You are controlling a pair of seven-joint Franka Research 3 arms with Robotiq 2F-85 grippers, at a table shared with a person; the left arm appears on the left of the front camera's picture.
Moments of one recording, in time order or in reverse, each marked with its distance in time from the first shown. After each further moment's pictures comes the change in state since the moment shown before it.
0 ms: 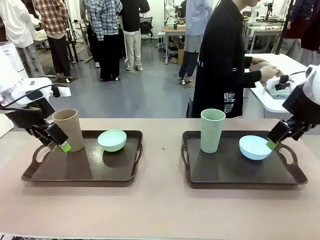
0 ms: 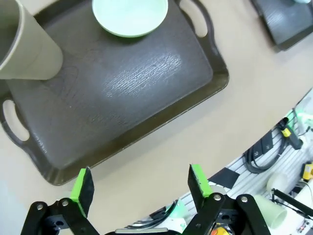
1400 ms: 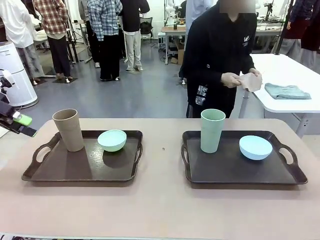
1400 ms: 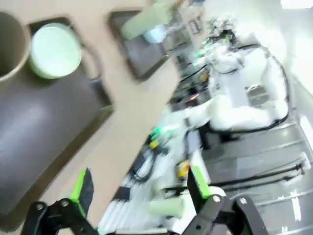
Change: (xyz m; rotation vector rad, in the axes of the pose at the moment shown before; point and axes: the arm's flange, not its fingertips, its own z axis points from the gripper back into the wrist) left arm -0.042 0.164 0.013 -0.912 -0.299 0.114; right arm -0.070 -0.178 0.045 0.980 -0.198 -0.395
